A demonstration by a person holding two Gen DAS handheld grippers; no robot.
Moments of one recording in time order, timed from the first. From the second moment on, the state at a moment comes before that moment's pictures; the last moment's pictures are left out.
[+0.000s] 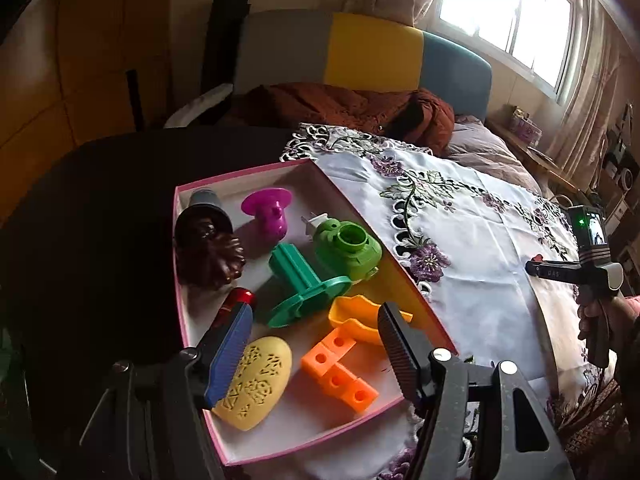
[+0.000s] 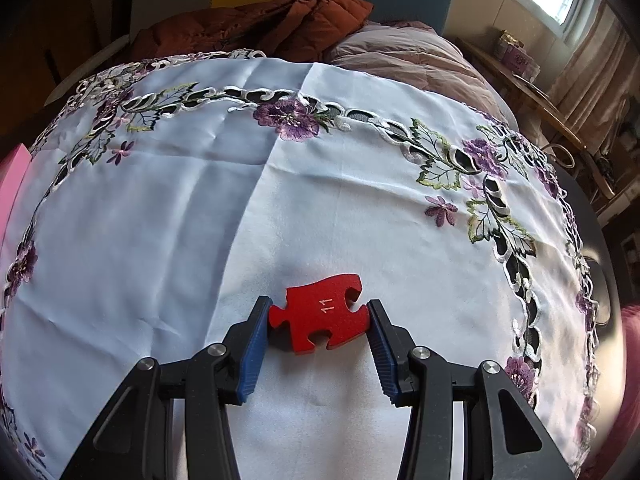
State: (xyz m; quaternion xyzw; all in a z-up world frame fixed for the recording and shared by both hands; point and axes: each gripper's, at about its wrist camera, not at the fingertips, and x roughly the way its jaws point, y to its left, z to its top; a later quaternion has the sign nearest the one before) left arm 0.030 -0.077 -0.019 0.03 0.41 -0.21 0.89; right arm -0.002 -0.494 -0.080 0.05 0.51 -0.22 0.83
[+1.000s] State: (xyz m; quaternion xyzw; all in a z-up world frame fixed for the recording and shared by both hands) left arm 0.034 0.023 -0.028 -0.05 0.42 -0.11 0.90; right arm 0.005 -0.406 -0.019 0.04 0.44 -0.12 0.89
